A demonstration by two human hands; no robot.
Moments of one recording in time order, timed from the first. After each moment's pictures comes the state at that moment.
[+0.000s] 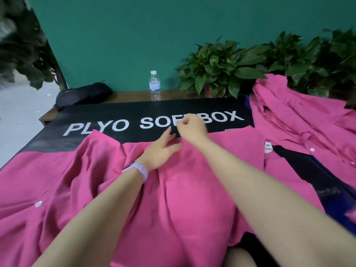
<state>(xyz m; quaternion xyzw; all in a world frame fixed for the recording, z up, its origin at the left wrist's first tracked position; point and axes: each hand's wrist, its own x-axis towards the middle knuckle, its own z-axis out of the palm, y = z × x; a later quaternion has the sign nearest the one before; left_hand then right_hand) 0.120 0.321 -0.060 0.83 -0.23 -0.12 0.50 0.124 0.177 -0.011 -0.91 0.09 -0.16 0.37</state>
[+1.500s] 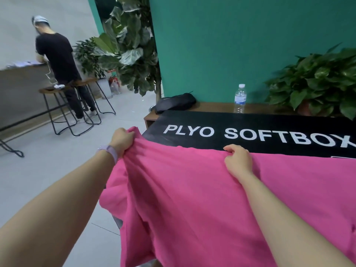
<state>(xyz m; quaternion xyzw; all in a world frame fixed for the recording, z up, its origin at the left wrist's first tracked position) 0.095 0.662 0.010 0.87 0.28 0.17 0.36 0.116 0.292 -0.069 -0.90 0.01 -0.13 0.41</state>
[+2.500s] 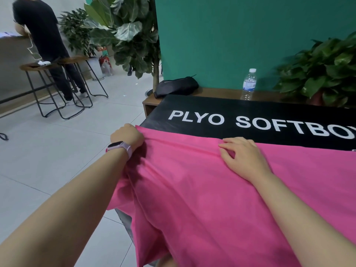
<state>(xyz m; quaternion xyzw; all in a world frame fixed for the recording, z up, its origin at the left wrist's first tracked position) 0.117 0.679 -0.047 0.94 0.32 0.10 0.08 0.096 0.310 -0.071 -0.94 -0.22 -0.18 0.18</state>
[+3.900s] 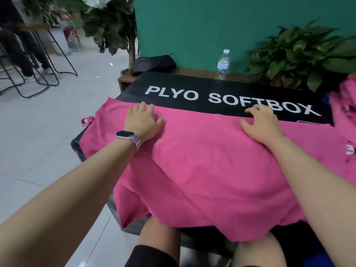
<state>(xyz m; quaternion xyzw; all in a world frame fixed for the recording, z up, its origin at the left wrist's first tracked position) 0.056 0.556 -0.054 0.99 0.05 0.09 0.01 0.089 0.182 -0.048 -0.98 -0.05 -0.15 0.12</state>
